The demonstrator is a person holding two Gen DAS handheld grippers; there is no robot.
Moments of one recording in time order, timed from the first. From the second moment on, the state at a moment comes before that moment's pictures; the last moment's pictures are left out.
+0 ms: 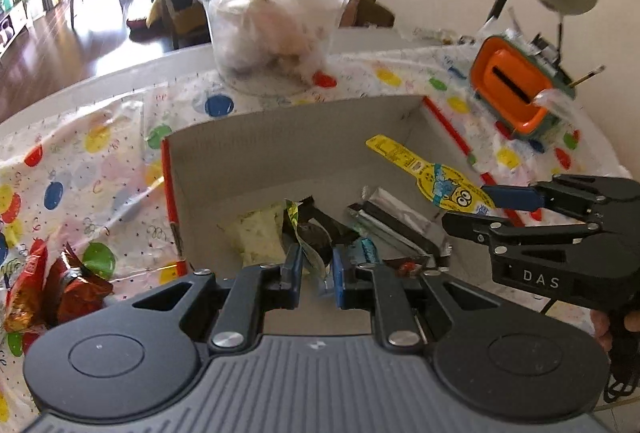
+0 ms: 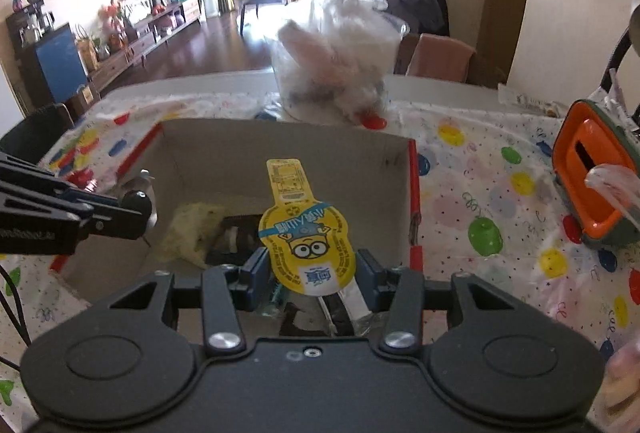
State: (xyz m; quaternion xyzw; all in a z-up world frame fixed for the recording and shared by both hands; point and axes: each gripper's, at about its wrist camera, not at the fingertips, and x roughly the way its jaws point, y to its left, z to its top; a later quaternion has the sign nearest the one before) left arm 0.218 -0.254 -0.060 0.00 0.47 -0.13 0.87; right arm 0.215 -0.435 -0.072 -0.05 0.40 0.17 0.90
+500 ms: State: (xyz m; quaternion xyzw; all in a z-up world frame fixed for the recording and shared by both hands) left arm 0.282 -0.269 -0.098 -0.01 0.56 -0.11 0.82; right arm 0.255 -0.408 -0.105 -0.11 0.47 0.18 0.86
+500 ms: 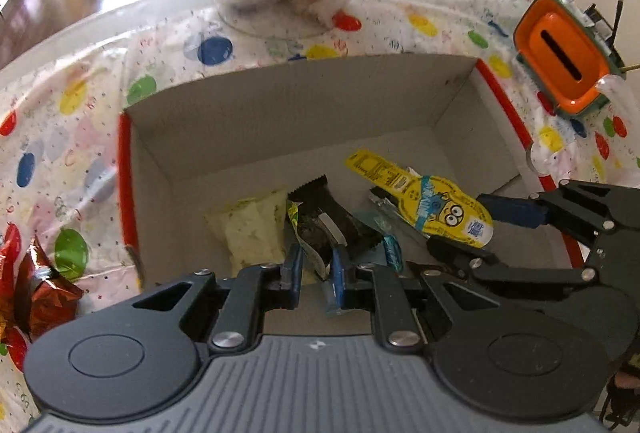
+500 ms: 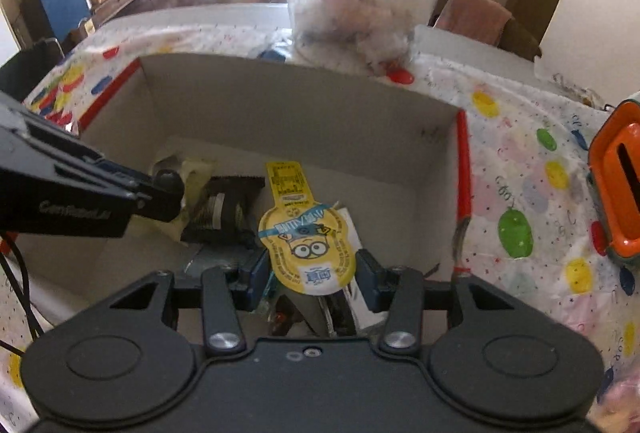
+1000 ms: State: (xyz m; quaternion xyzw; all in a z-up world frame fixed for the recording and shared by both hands) left arm 0.289 -0.273 -0.115 -0.02 0.60 -0.11 0.79; right arm 0.248 -0.403 -0.111 -0.11 0.48 0.20 0.85
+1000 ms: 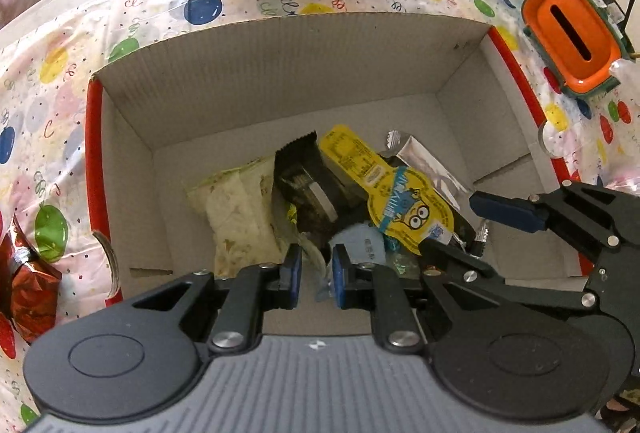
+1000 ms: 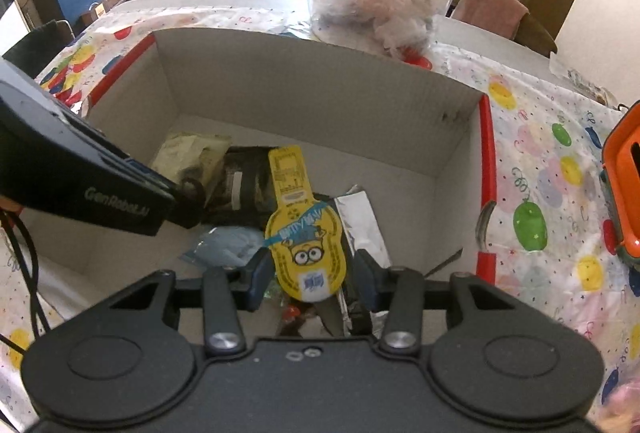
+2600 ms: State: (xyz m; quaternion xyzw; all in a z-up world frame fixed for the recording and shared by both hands) left arm 0.124 -0.124 -0.002 -0.05 0.37 -0.07 0.92; right arm 0.146 -0.314 -0.004 -0.01 0.33 0.30 0.90
